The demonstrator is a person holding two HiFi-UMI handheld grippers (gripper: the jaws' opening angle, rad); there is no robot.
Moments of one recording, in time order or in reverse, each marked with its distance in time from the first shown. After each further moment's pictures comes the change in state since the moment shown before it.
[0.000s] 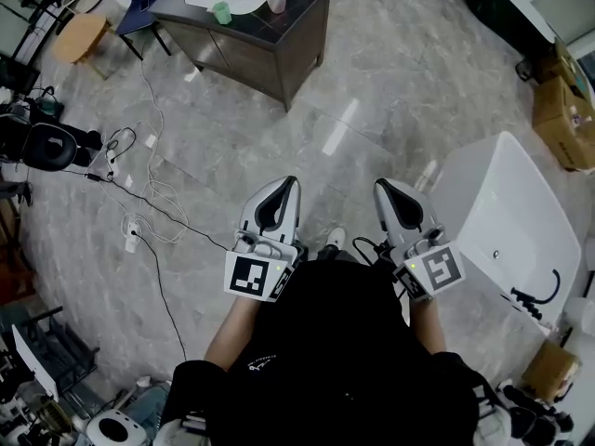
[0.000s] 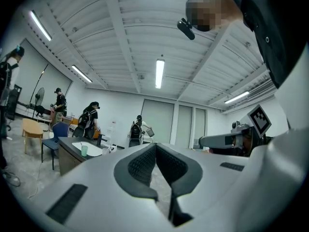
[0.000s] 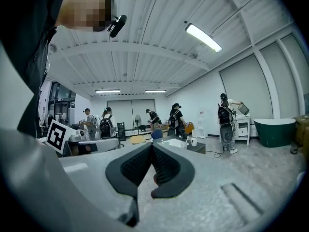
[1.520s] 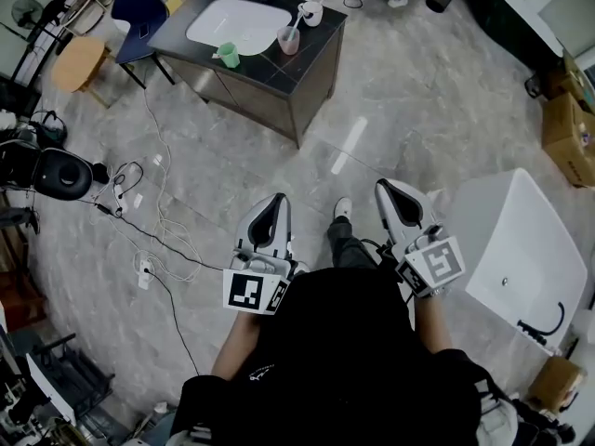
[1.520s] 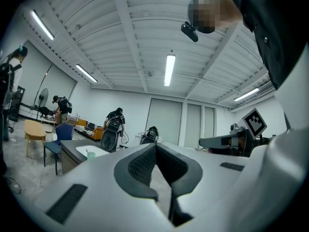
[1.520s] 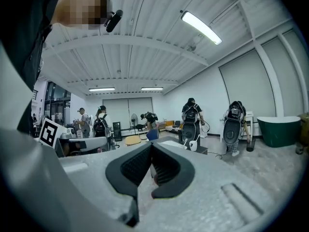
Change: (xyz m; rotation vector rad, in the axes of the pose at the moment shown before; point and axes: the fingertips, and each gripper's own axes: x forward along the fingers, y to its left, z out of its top) left arm 0.126 0.158 0.010 0.003 0.003 0.064; right arm 0.189 -0.105 0.002 -0.008 0.044 -0.008
